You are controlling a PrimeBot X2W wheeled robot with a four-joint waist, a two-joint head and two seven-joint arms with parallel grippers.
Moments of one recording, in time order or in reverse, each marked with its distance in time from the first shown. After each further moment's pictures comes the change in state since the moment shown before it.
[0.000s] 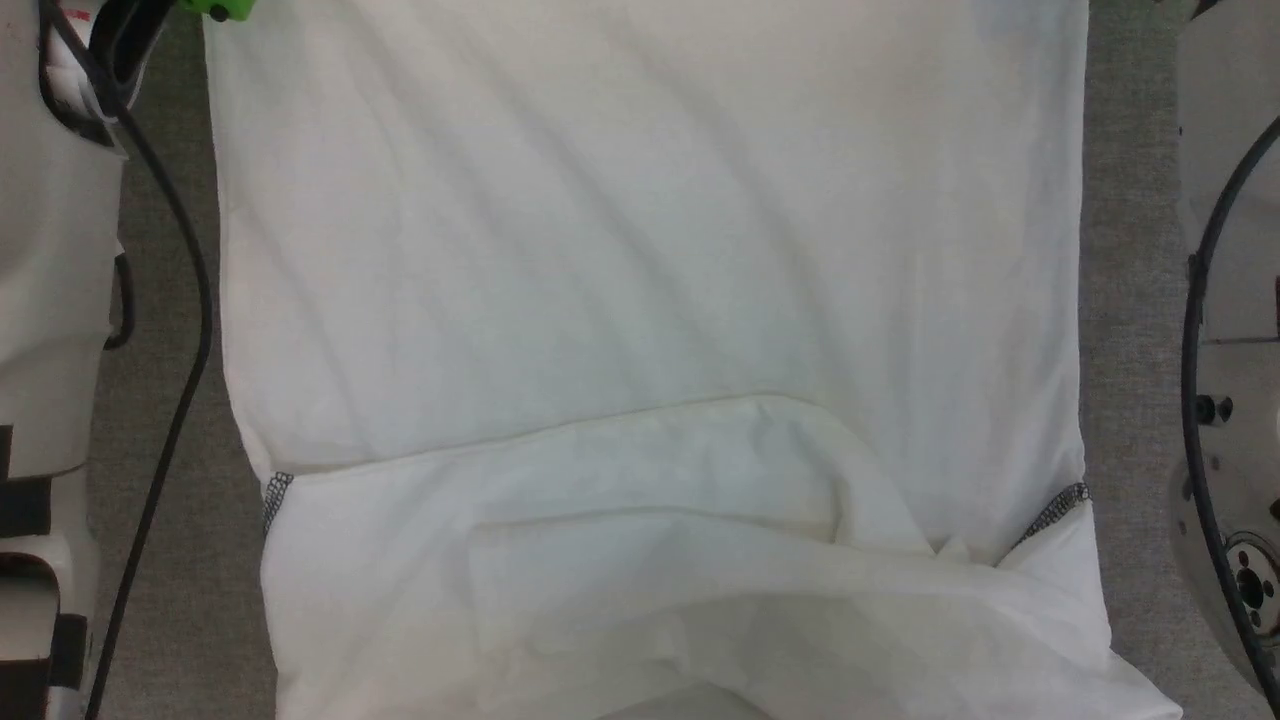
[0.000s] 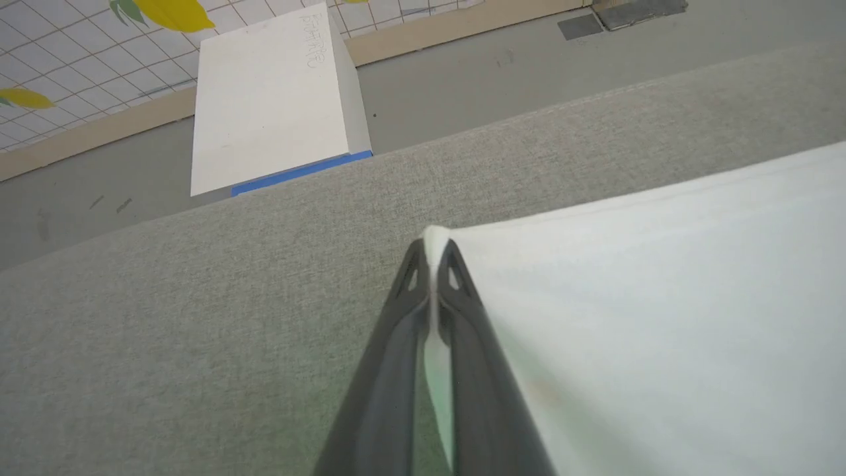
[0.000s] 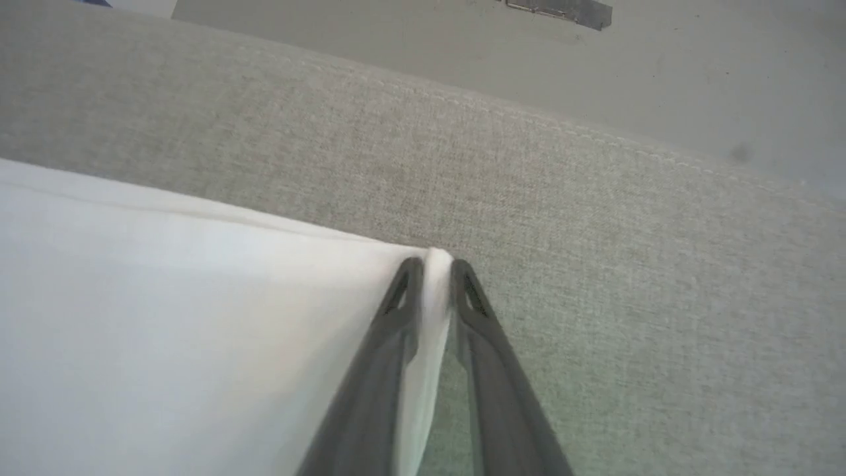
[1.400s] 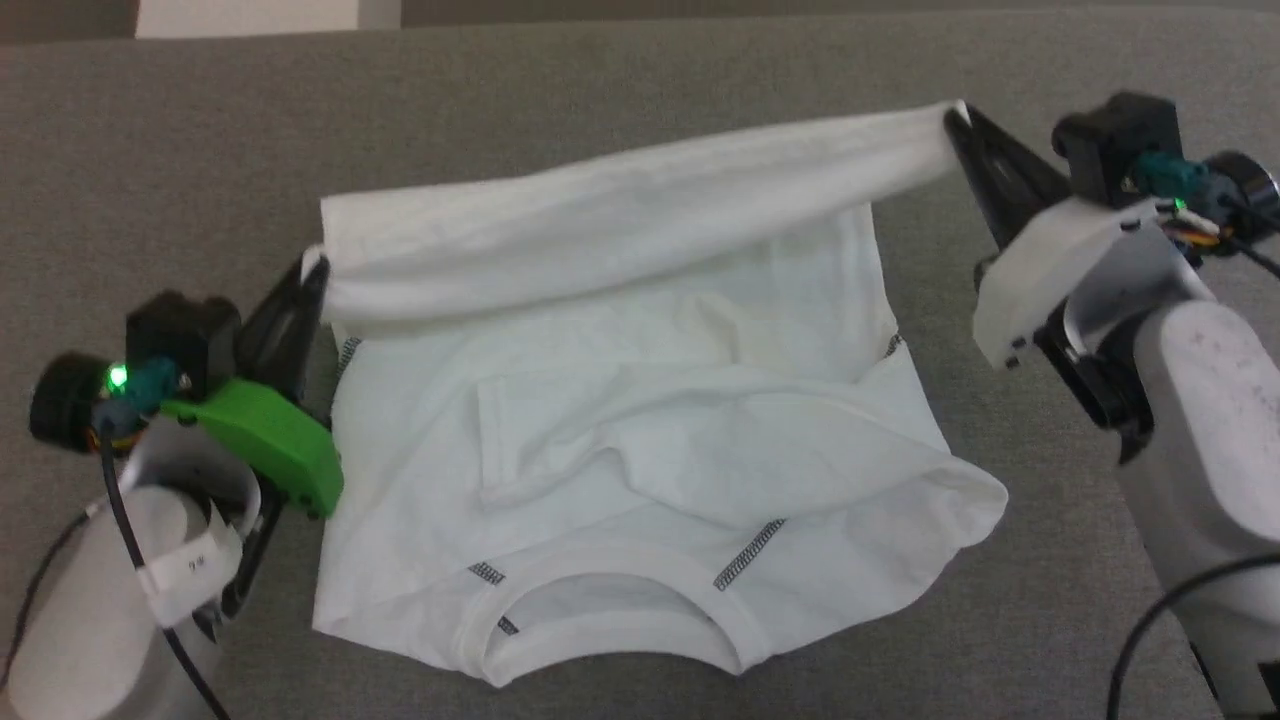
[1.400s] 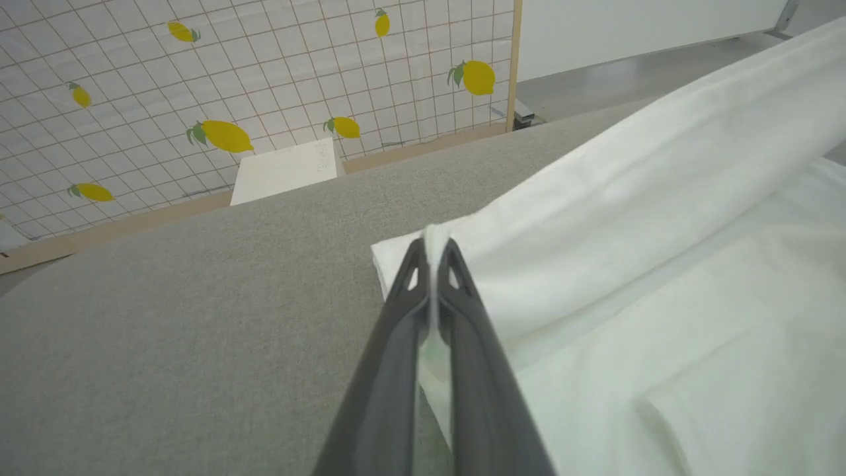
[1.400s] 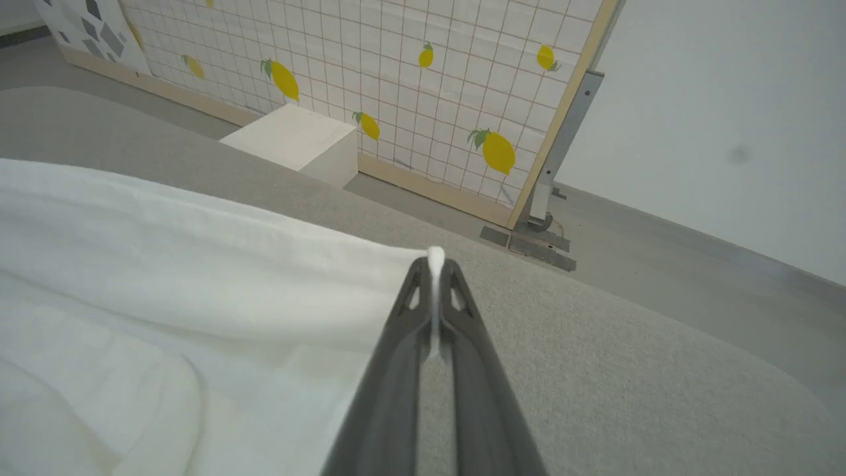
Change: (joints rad) left arm 0.750 0.102 -0.016 -0.213 -0.068 0.010 -0.603; right arm 0.636 -0.232 0.372 -0.376 0.334 0.000 -0.645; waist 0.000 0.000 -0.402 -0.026
